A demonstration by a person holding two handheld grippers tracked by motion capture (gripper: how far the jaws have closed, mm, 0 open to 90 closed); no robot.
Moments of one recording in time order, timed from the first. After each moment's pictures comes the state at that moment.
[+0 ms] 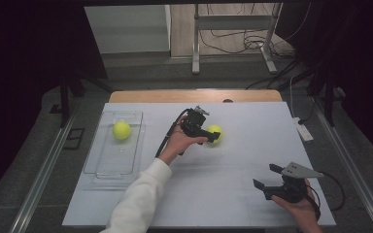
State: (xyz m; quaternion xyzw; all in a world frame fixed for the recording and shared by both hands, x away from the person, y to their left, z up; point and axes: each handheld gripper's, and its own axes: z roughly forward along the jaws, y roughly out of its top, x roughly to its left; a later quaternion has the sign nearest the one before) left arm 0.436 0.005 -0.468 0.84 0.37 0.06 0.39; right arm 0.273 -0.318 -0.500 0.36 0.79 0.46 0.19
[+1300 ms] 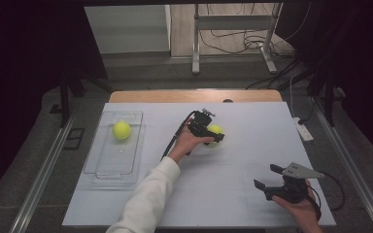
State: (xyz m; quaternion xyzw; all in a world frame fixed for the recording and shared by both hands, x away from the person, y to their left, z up) left arm 0.461 -0.017 -0.500 0.85 0.39 0.04 0.37; right arm 0.273 -0.320 -0.501 0.36 0.79 0.46 0.18
